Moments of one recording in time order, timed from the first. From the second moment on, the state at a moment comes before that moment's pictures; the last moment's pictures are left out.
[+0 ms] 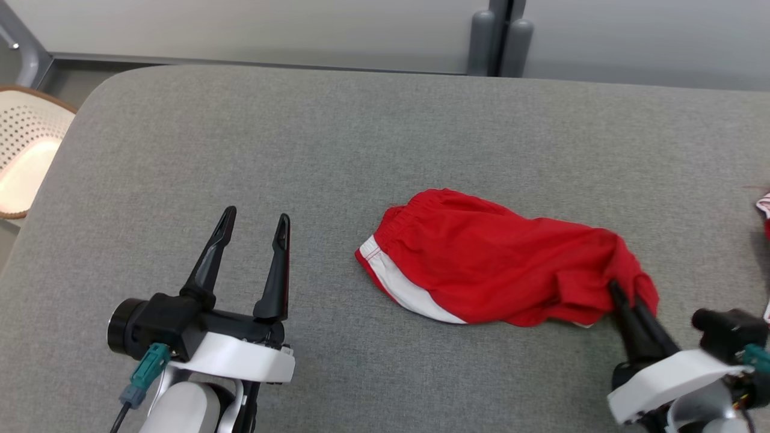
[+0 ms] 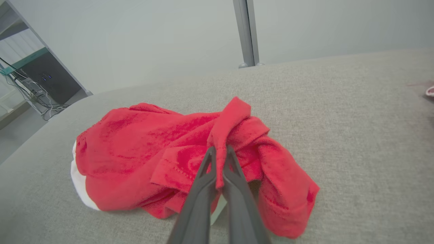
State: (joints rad) left arm -0.16 0.18 -0.31 0.01 -0.33 0.09 -0.24; right arm -0.01 -0.12 0.10 0.09 0.37 0.13 0.08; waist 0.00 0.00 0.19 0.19
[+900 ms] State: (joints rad) left arm -0.31 0.08 -0.28 -0.01 -0.28 0.04 -0.26; right arm -0.42 -0.40 0.09 0.23 0.50 0.13 0.03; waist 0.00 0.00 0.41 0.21
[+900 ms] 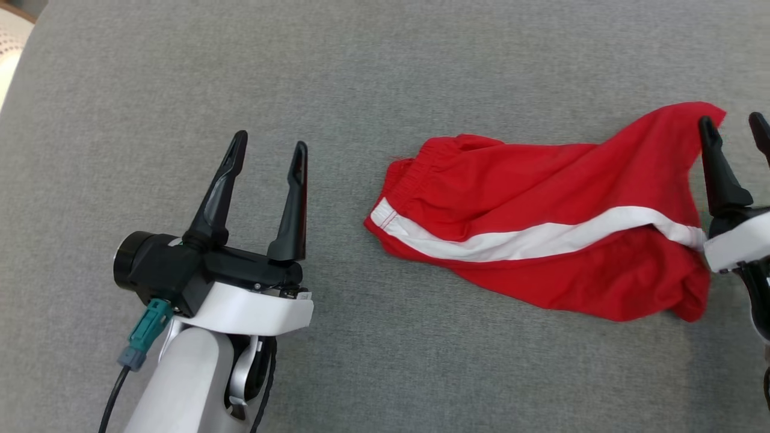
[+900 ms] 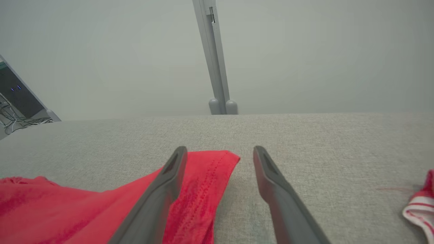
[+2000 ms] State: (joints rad) left arm -0.07 0.14 -0.20 0.09 -0.27 0.05 -0.23; right arm 0.10 -0.21 0.01 -0.20 0.32 0.13 0.01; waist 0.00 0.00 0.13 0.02
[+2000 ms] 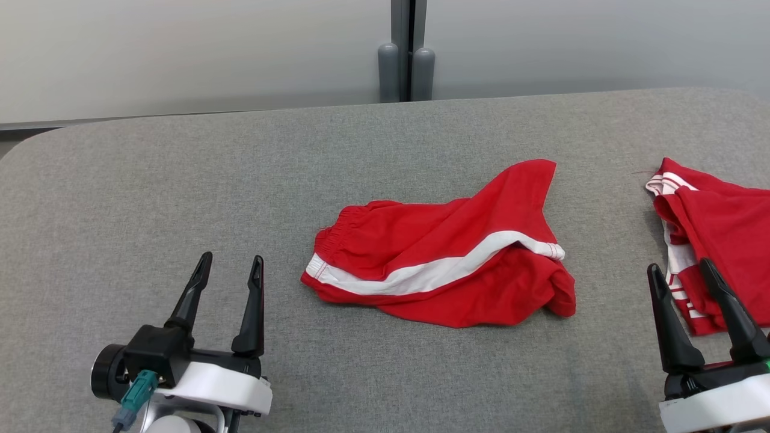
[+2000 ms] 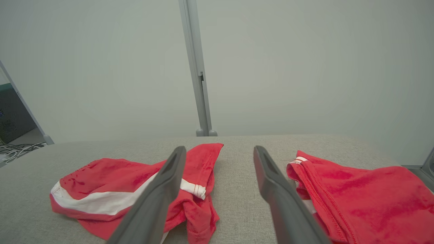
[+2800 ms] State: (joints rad) left arm -0.34 0.15 -0.34 0.44 -0.33 -0.10 0.06; right arm 0.06 -0.19 0.04 -0.17 0.35 0.13 0.01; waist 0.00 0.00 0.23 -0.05
